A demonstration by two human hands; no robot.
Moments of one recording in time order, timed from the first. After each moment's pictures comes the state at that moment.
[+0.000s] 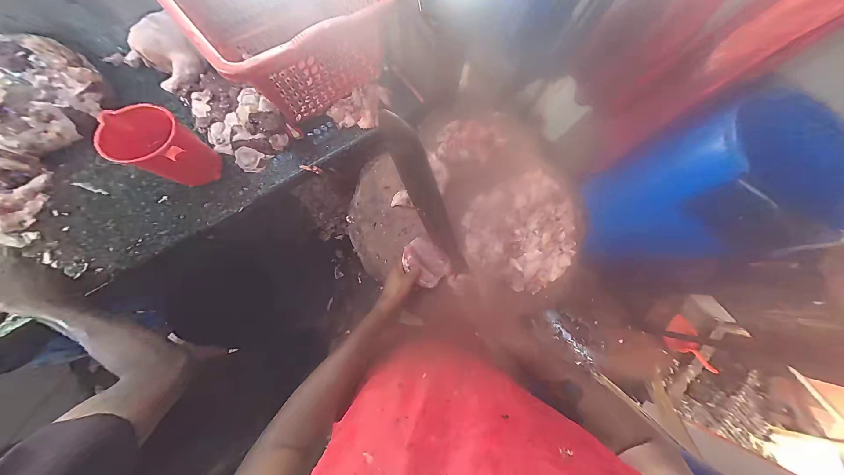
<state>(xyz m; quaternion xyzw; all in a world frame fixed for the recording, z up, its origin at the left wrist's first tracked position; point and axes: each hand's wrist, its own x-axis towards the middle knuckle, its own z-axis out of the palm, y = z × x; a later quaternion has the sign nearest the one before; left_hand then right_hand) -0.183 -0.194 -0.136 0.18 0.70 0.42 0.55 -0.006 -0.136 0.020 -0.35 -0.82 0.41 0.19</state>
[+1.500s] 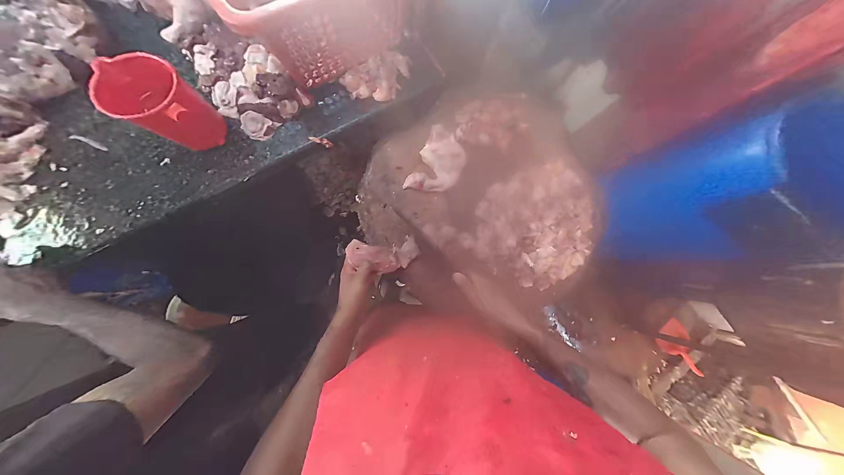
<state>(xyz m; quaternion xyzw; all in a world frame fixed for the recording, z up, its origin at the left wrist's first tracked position) -0.232 -0.273 -0.125 0.03 0.63 0.65 0.42 0.010 -0.116 -0.051 -0.43 -0.78 0.42 -0.16</state>
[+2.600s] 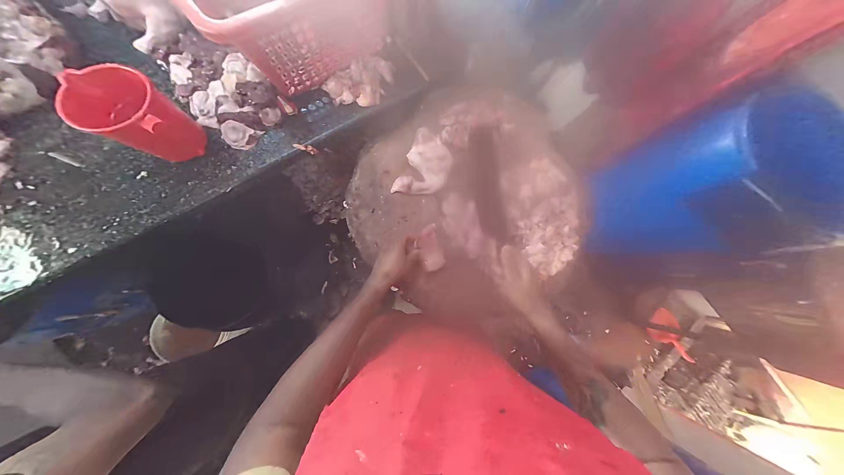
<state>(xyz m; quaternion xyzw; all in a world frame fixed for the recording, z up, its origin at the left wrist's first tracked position) -0.216 -0.176 -0.108 0.41 0.73 0.25 0.48 0.042 -0.098 -0.001 -0.51 -0.67 0.50 0.17</state>
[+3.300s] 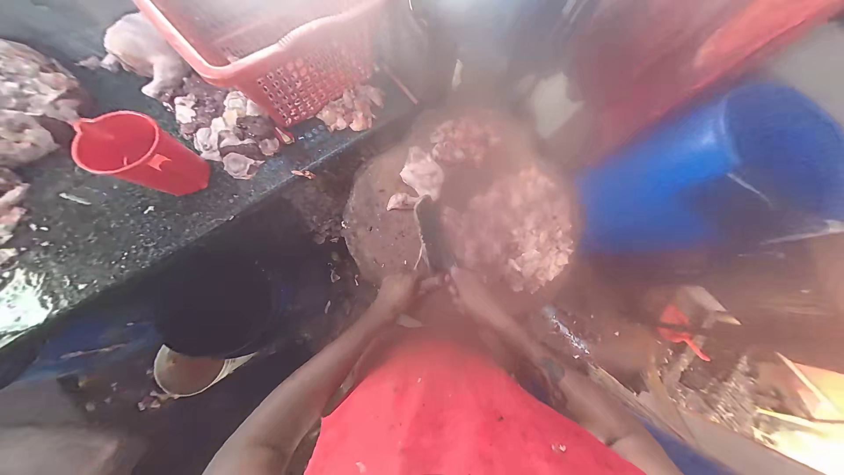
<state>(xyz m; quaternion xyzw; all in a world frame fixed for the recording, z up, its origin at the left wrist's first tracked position) -0.196 -0.187 -0.110 0.61 0.70 0.03 0.38 -0.003 -0.115 -0.063 -0.55 -0.54 0.64 -0.01</state>
